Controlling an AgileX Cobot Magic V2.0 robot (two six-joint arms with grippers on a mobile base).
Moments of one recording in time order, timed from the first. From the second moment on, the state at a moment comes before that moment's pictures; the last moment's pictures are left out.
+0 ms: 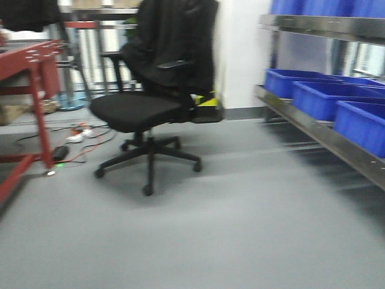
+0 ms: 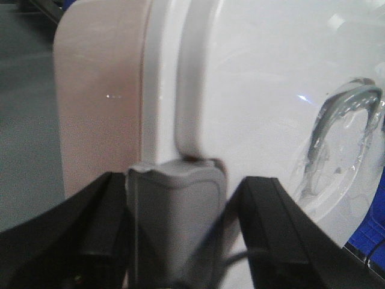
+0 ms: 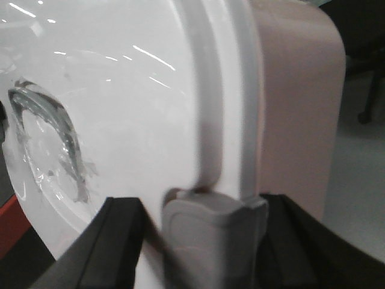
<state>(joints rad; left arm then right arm) 0.02 0.94 -1.20 -1.05 1.09 0.68 -0.18 0.91 -1.15 1.14 1.16 -0.65</state>
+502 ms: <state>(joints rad) 0.02 0.94 -1.20 -1.05 1.09 0.68 -0.18 0.91 -1.15 1.14 1.16 -0.65</state>
